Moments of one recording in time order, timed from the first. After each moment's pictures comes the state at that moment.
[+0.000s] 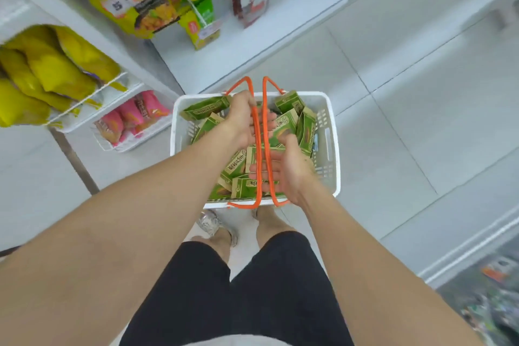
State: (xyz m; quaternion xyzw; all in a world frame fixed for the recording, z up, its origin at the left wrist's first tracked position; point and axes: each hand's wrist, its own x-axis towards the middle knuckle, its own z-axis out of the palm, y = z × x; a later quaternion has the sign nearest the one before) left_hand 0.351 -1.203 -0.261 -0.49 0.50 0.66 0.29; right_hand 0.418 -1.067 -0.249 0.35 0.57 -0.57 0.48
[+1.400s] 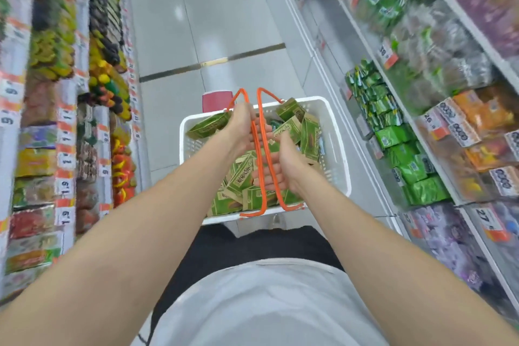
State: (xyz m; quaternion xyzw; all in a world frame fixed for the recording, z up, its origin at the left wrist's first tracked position) left_hand -0.268 -0.189 -0.061 0.05 0.68 0.46 0.57; right_hand -0.134 -0.191 -0.079 0.55 0.41 -0.72 0.03
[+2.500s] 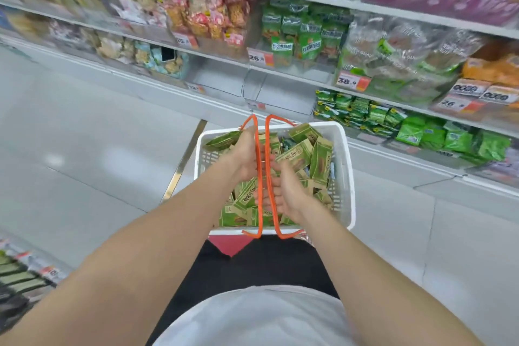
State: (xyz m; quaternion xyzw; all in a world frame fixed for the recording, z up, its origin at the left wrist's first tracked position) left_hand -0.473 0.309 -0.109 0.30 0.61 0.04 0.73; right_hand -0.400 0.190 -0.143 0.61 0.08 -0.70 -0.36
